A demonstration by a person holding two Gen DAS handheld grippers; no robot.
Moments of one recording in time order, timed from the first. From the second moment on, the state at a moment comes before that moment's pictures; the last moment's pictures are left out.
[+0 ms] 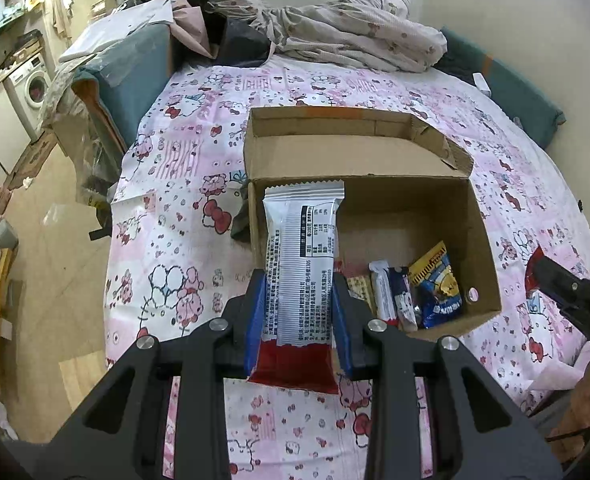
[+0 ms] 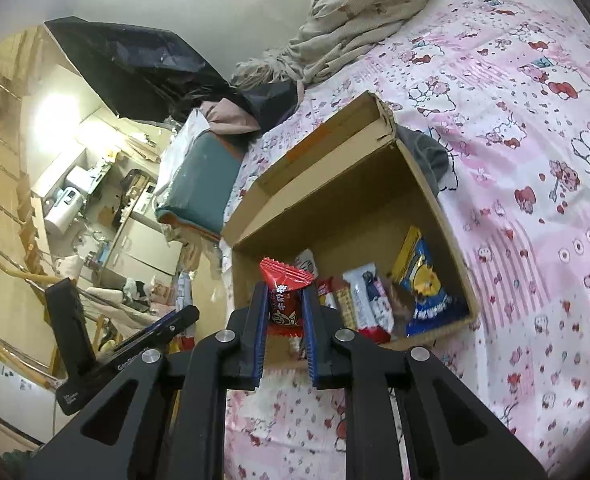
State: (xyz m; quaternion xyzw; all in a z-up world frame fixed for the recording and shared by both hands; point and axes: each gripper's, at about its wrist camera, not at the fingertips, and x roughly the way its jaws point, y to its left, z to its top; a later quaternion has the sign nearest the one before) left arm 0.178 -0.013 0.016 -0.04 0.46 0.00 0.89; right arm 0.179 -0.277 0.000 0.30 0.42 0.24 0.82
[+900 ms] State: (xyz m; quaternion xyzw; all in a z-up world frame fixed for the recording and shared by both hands) left arm 0.224 -0.042 -0.045 -0.01 0.47 -0.02 0.88; right arm 0.226 -0.255 -0.058 0.24 0.51 0.19 0.81
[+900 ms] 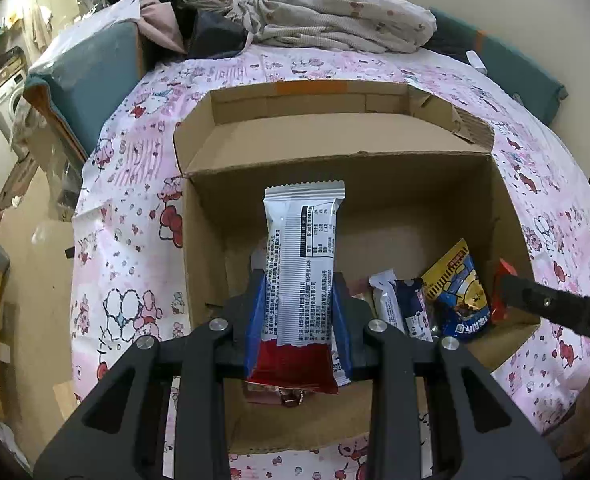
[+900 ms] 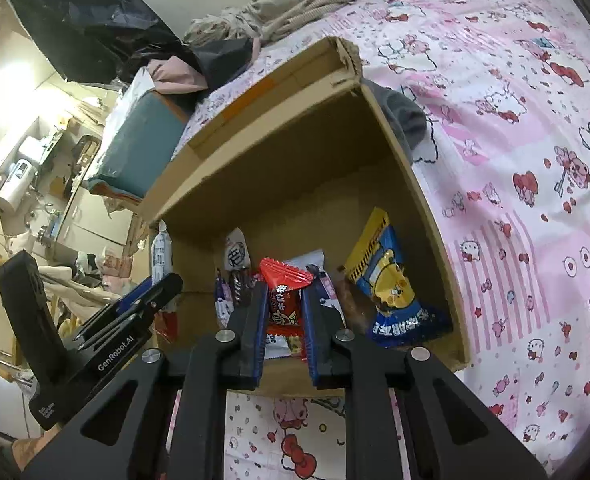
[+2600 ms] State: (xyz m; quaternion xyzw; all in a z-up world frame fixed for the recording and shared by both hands) left arm 0.128 -0.008 0.016 -0.02 0.38 0.00 0.93; right arm 0.138 -0.239 0.030 0.12 0.36 0.18 0.91
